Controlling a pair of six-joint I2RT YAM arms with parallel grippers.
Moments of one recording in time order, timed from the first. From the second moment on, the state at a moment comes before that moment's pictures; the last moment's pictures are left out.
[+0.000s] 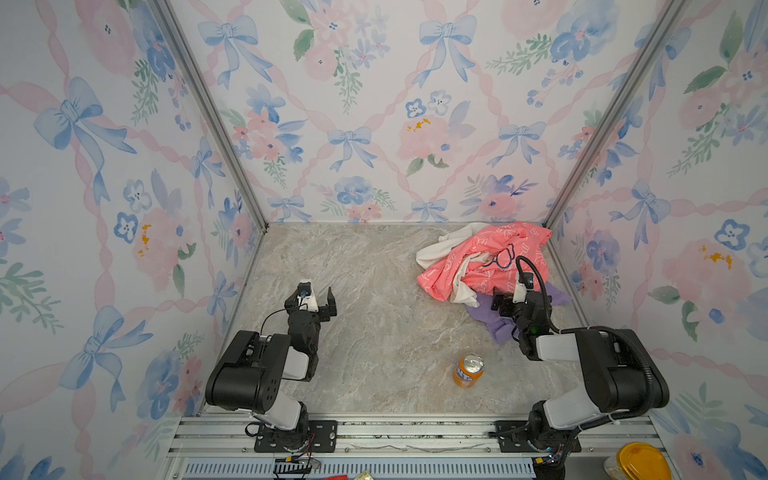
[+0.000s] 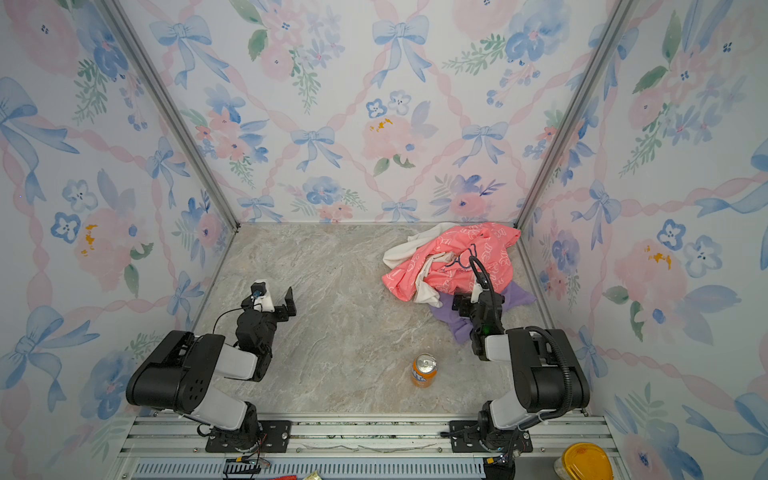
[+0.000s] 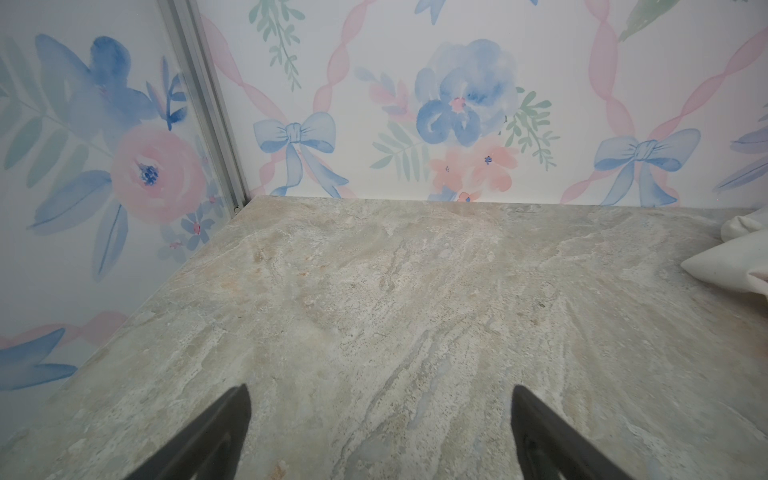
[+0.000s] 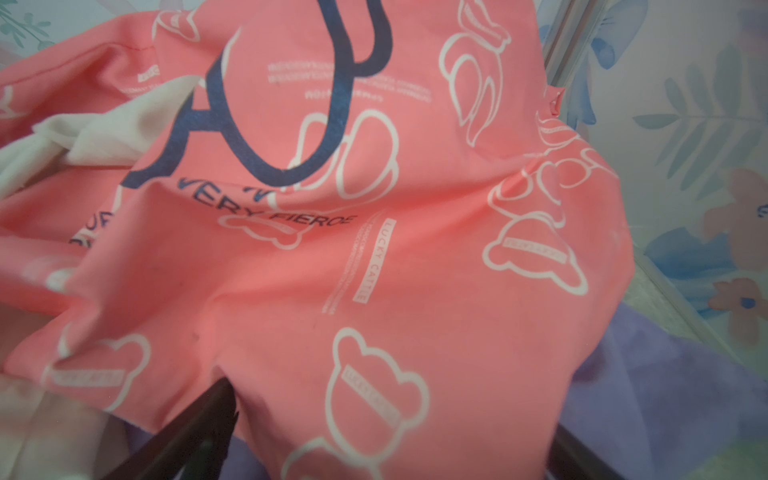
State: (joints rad) left arm -0.11 1.54 0.19 1.24 -0.20 0.00; right arm 0.02 1.54 0.37 0.80 0.08 0.02
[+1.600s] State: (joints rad) left arm -0.26 0.93 0.24 0.63 -0.16 0.05; right arm 0.03 0.82 0.79 -0.30 0.26 0.10
